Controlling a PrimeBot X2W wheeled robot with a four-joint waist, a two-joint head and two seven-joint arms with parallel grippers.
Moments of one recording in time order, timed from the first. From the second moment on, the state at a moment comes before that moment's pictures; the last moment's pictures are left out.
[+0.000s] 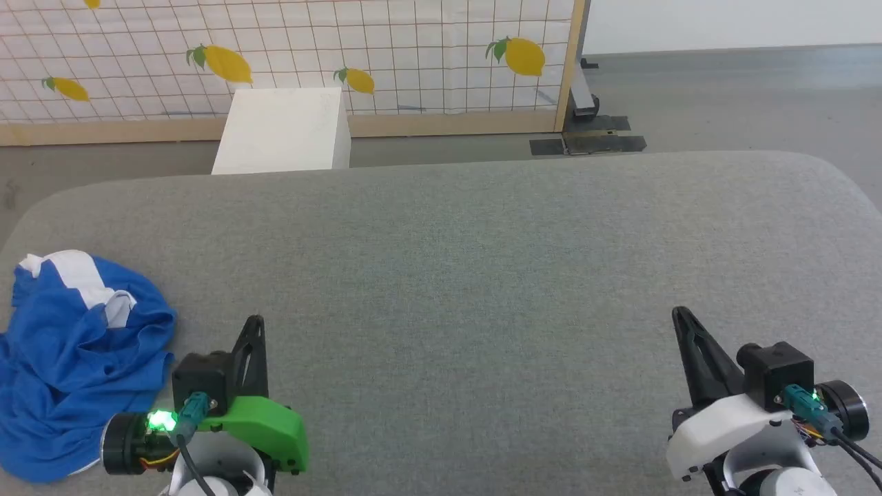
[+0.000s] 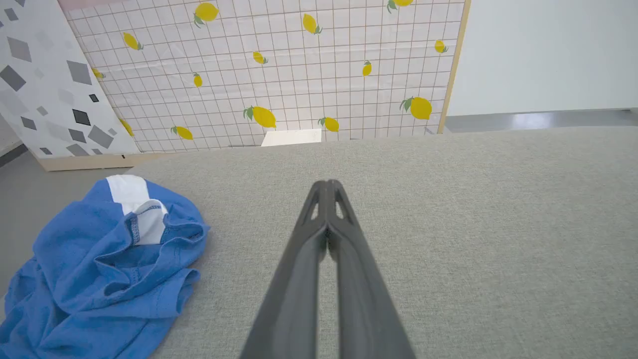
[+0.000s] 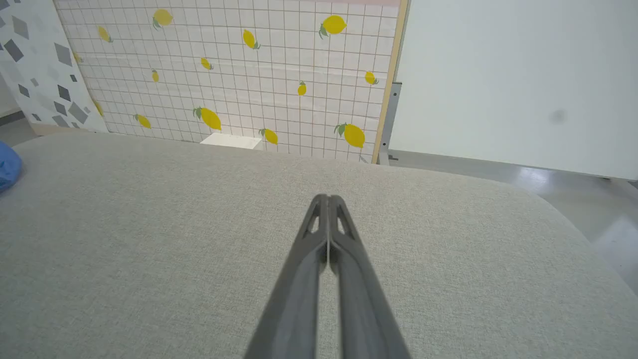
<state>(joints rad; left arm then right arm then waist) 0.00 0.06 0.00 0.00 -0.01 -0.01 0.00 0.02 -0.05 0.00 0.00 0.01 0.13 0.00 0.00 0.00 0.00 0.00</state>
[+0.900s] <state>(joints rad) 0.00 0.06 0.00 0.00 -0.01 -0.01 0.00 0.02 -0.05 0.00 0.01 0.01 0.13 0.00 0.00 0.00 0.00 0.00</state>
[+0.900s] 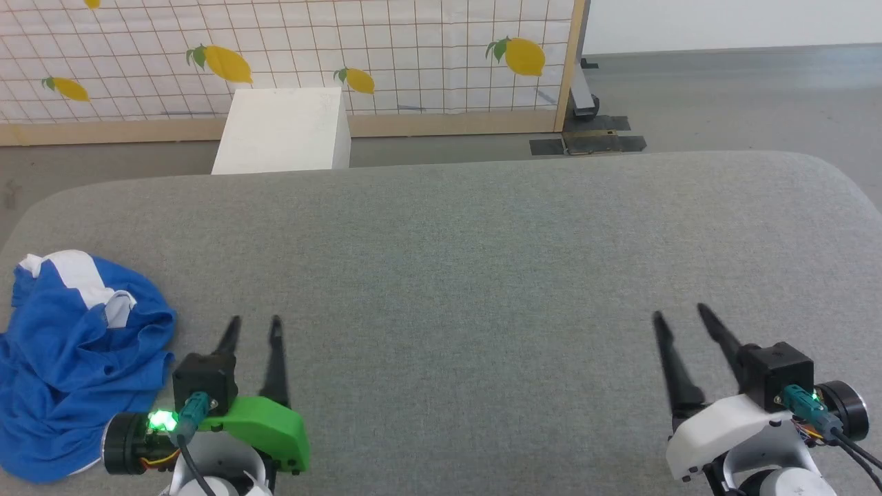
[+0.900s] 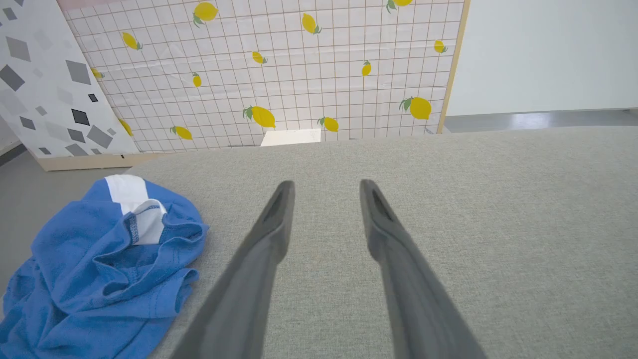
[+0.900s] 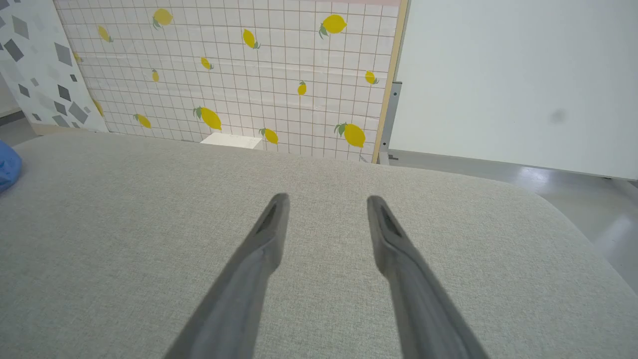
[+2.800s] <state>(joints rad) 0.03 0.06 0.04 0.06 -0.08 -0.03 -0.12 0.02 -0.05 0.02 0.13 0.15 0.13 -0.12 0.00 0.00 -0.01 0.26</state>
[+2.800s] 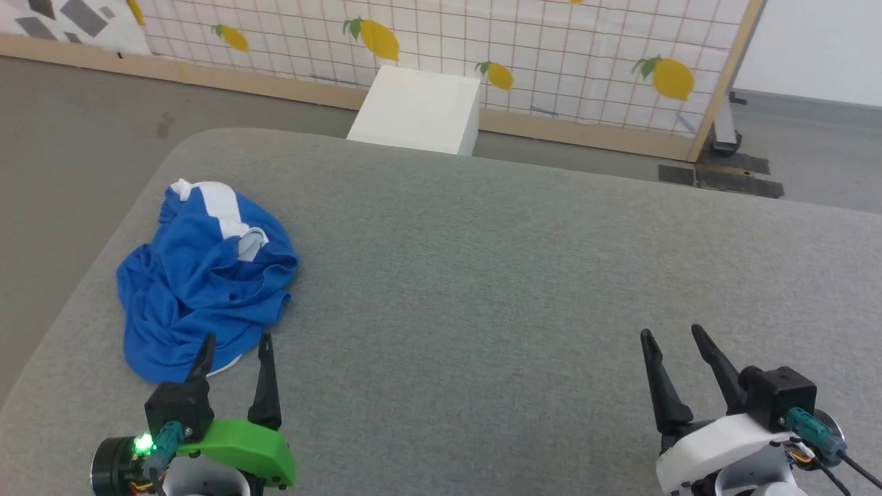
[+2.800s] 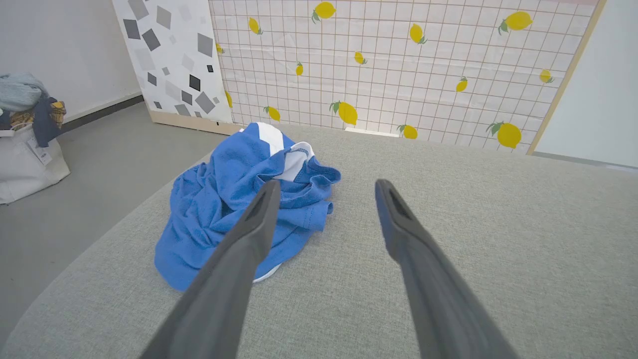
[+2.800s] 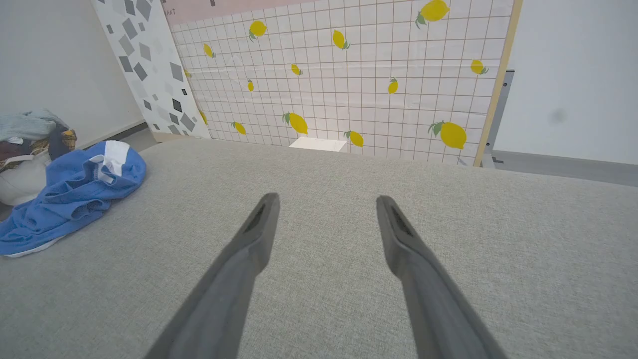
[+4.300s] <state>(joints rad) 0.07 0.06 0.07 0.09 -0.10 -0.03 -0.22 0.04 -0.05 0.05 0.23 0.25 0.13 -0.22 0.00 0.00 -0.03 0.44</state>
